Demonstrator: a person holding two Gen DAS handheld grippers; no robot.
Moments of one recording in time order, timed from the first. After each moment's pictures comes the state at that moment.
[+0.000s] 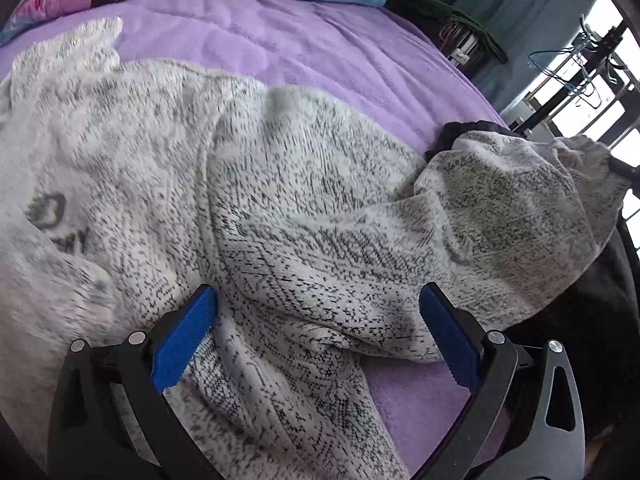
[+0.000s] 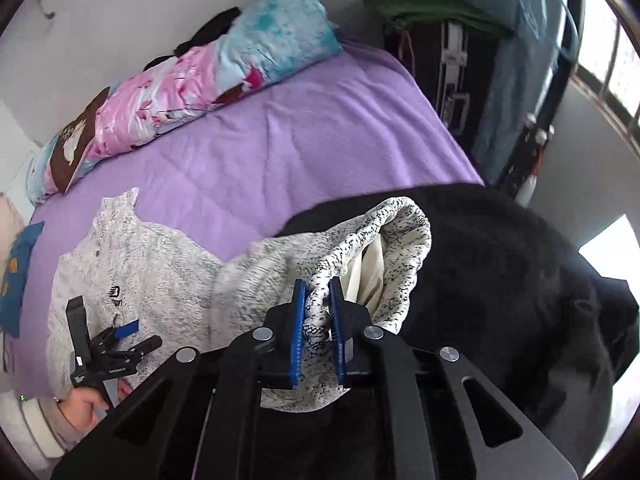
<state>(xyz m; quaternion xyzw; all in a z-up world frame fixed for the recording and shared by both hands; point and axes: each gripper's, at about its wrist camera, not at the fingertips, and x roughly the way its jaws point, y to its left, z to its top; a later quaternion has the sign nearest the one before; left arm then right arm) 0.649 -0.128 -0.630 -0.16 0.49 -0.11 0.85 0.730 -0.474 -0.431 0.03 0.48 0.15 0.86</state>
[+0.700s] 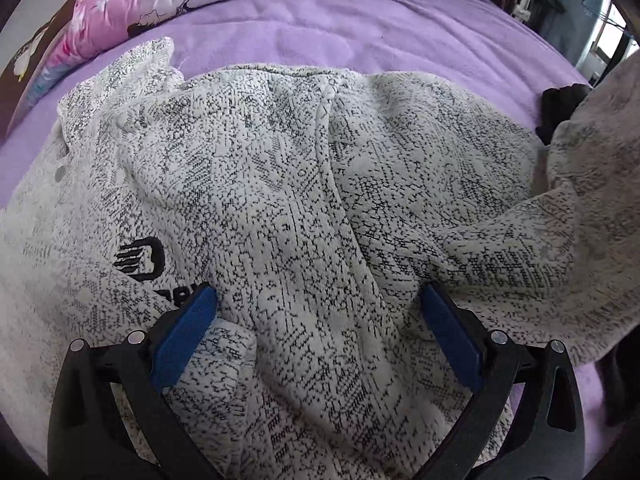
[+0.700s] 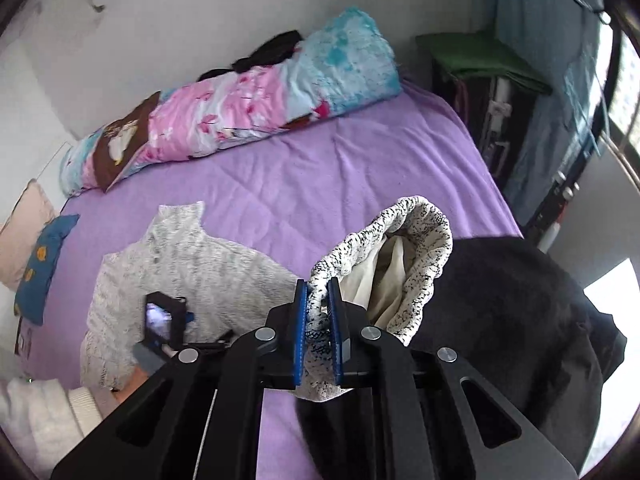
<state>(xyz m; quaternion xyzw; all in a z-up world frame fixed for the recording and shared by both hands) 0.669 -0.099 -0.649 -0.02 0.53 0.01 0.85 0.691 -0.389 -0.346 0.01 0.45 0.20 0.87</state>
